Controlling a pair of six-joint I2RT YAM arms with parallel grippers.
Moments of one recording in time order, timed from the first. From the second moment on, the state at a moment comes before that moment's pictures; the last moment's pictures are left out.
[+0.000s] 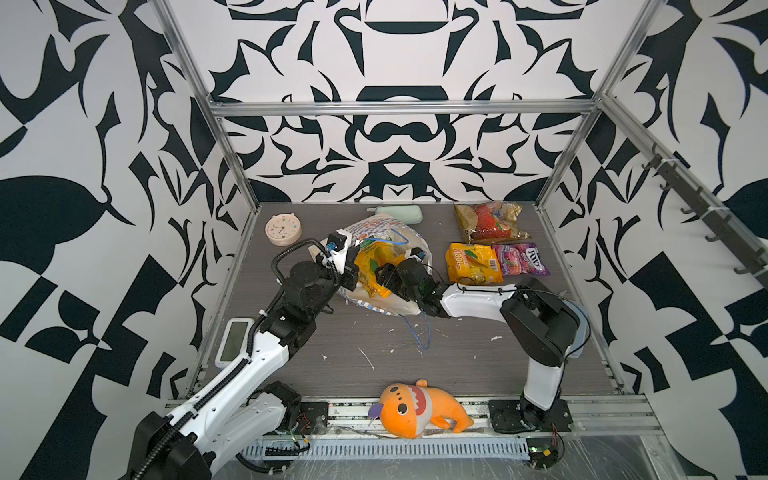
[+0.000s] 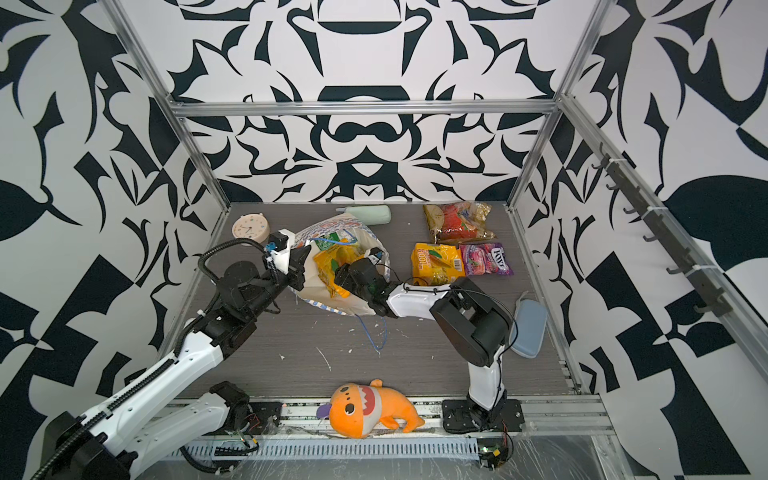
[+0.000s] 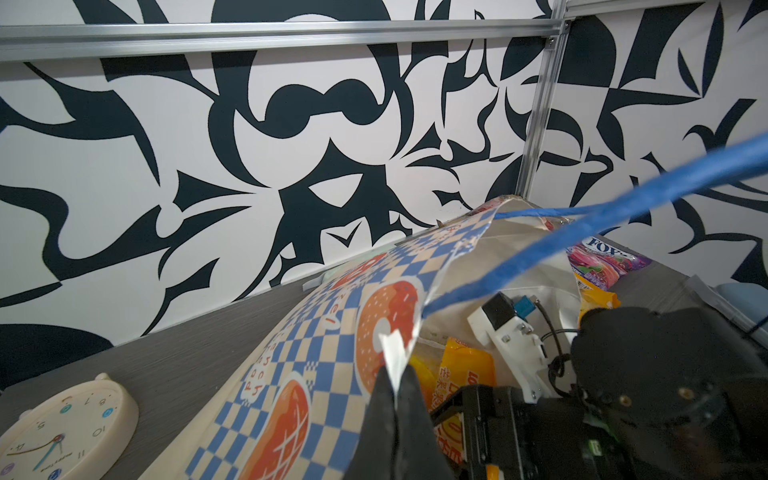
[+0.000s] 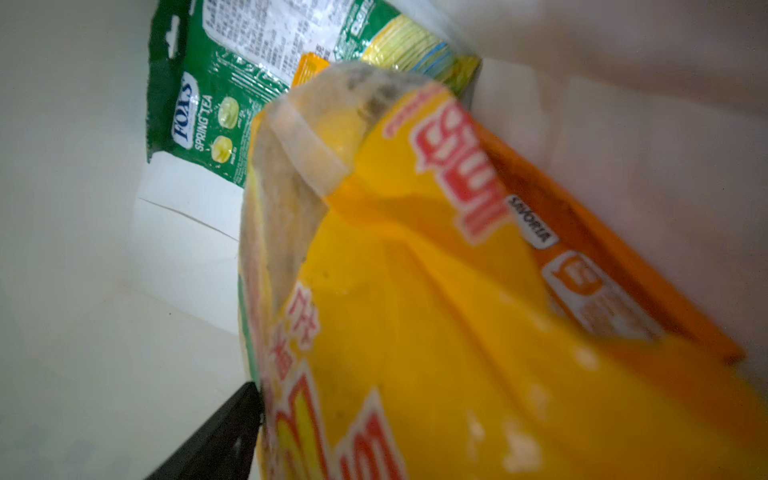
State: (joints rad) left arm -0.54 0.94 0.66 0.21 0.01 0.03; right arm 0.81 1.89 1.05 0.28 0.11 1.16
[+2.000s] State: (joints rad) left arm -0.54 0.99 0.71 0.20 -0.15 0.04; right arm 0.74 1.60 1.15 -0.03 -0.25 0.60
